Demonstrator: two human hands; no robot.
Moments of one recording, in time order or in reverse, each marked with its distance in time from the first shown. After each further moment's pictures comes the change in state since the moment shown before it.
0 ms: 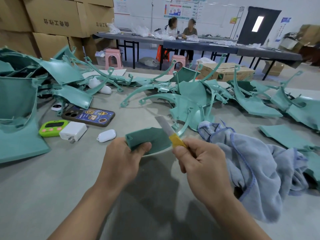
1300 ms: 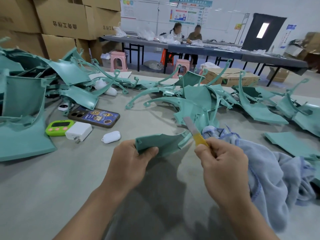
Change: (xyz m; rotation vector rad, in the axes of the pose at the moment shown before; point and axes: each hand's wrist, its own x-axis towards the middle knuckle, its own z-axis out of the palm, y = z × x) left_hand -0.002 0.006 0.003 0.024 -0.023 -0.013; right_hand 0.008 0.002 -0.016 -0.072 0.187 0.013
